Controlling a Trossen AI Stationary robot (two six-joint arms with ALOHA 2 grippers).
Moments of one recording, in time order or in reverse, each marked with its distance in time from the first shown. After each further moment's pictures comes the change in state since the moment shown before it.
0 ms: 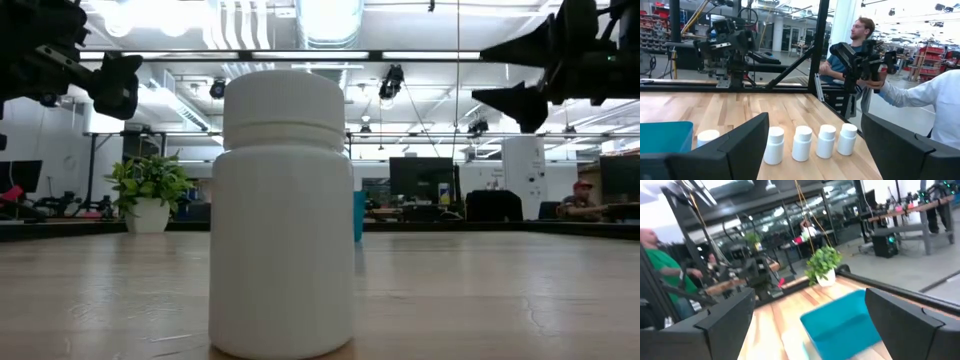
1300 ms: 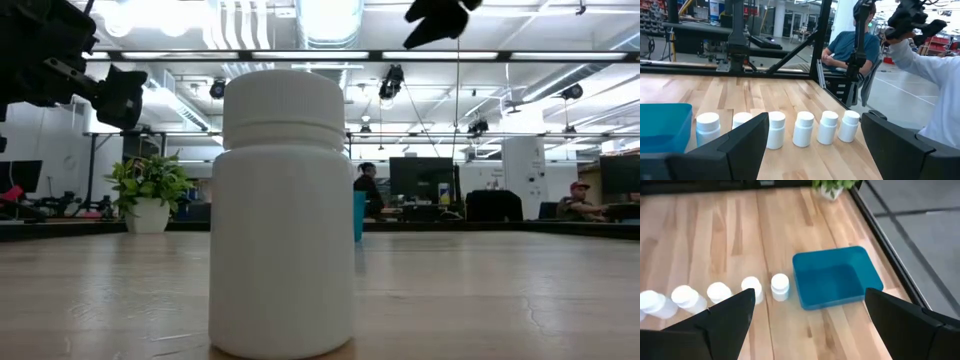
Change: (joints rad) left arm 0.000 0.096 0.000 0.017 0.000 -0.002; right arm 0.000 0.851 1.233 -1.246 -0.092 -0.225
